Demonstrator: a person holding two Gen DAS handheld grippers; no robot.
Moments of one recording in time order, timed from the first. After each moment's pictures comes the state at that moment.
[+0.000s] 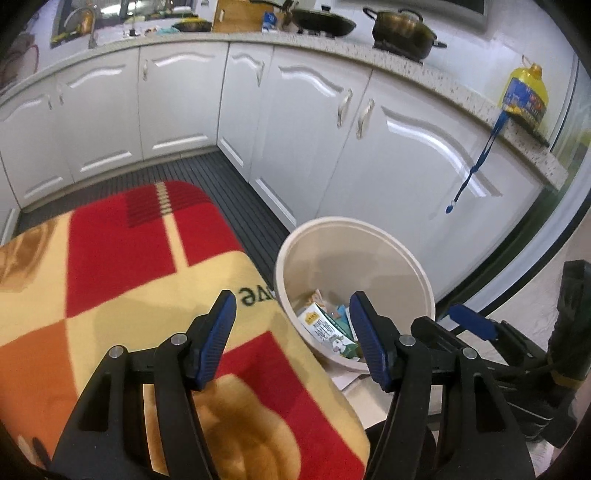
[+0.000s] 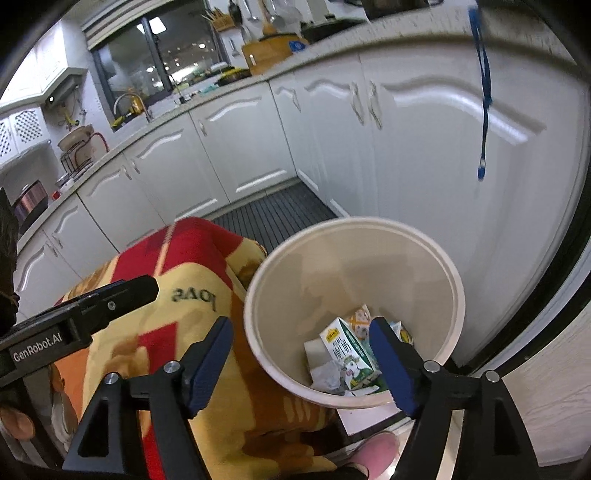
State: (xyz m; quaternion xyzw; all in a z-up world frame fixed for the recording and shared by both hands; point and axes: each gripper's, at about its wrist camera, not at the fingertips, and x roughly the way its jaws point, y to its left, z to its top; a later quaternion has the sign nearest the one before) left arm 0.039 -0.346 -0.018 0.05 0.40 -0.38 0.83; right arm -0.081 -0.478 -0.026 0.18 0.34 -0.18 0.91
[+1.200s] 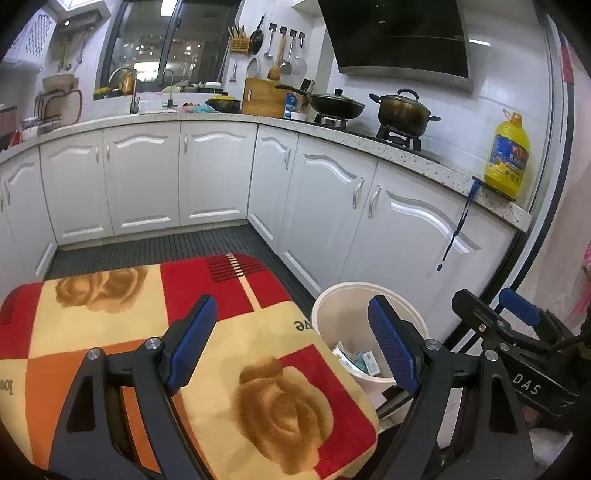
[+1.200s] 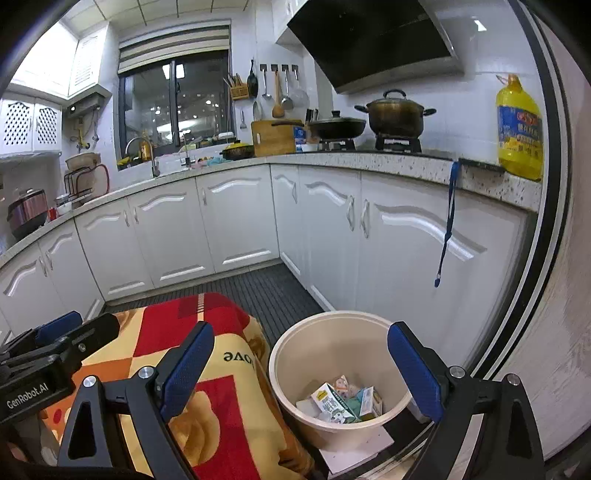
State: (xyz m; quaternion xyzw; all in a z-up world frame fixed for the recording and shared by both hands) left arm -0.018 -0.238 0.056 0.01 0.27 -0.35 0.90; right arm -0.118 -0.379 0.071 0.08 0.21 -0.26 0.94
